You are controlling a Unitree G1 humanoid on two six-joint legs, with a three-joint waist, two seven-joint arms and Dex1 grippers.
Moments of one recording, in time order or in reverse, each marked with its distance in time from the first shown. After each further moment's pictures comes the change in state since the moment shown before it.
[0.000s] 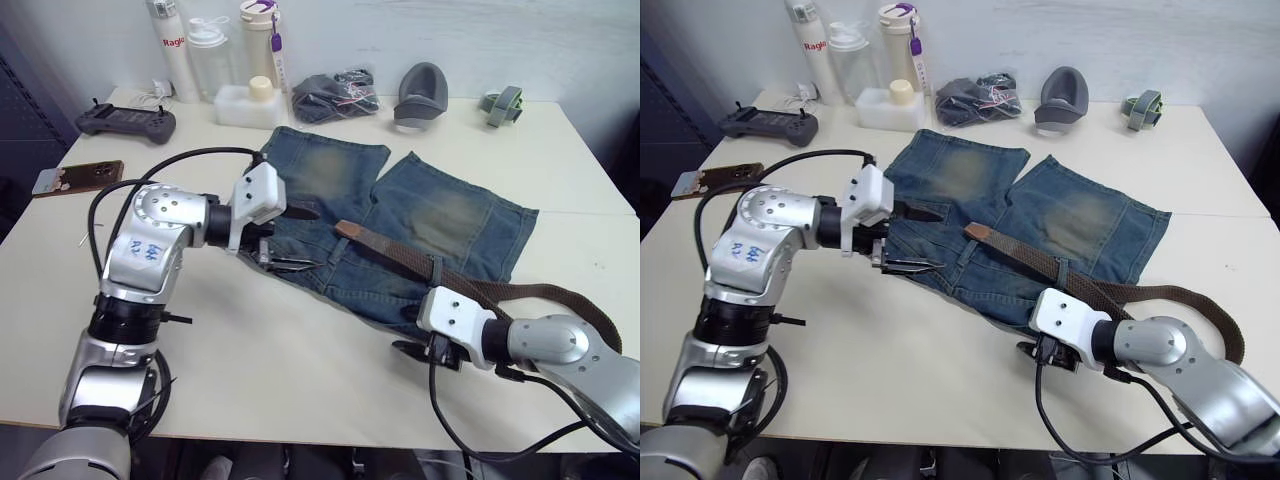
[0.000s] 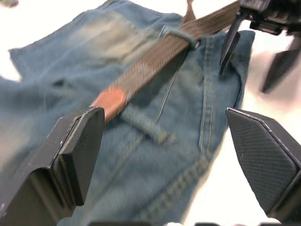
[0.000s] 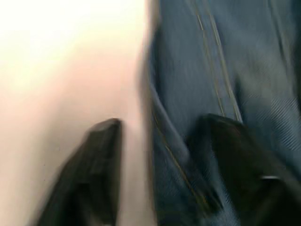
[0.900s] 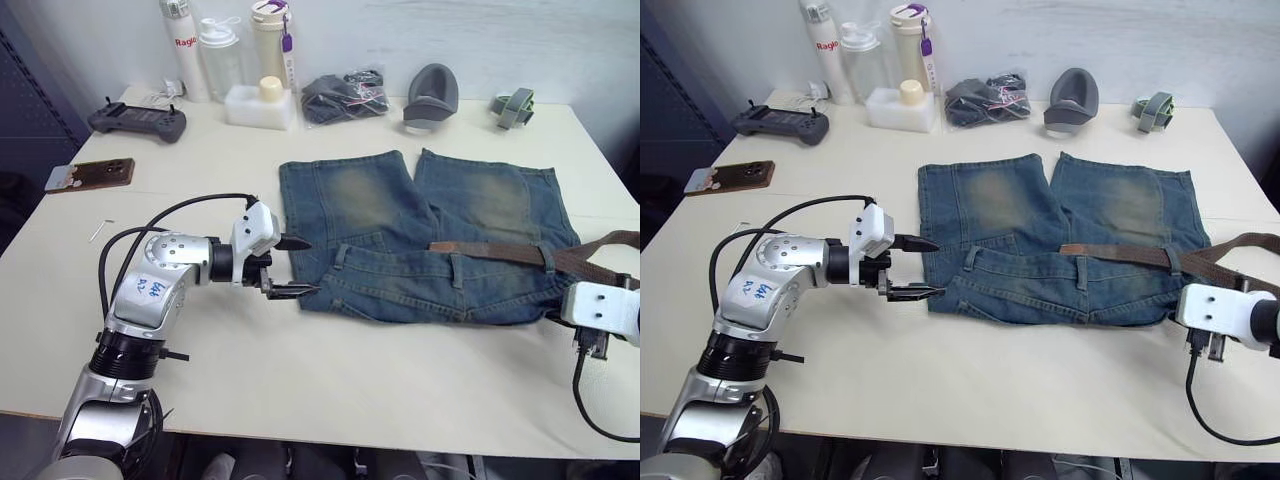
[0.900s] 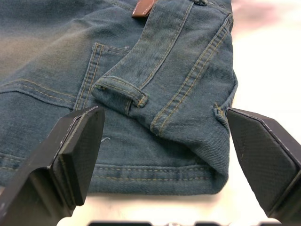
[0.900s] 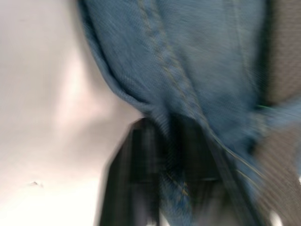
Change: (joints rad) left arm 0.152 -0.042 -0.028 -0.034 -0.066 0.009 0.134; right arm 0.241 -0.216 -0.516 0.666 -0.262 -0.726 0.374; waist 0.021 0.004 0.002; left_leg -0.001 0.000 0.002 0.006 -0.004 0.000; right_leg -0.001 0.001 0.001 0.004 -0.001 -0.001
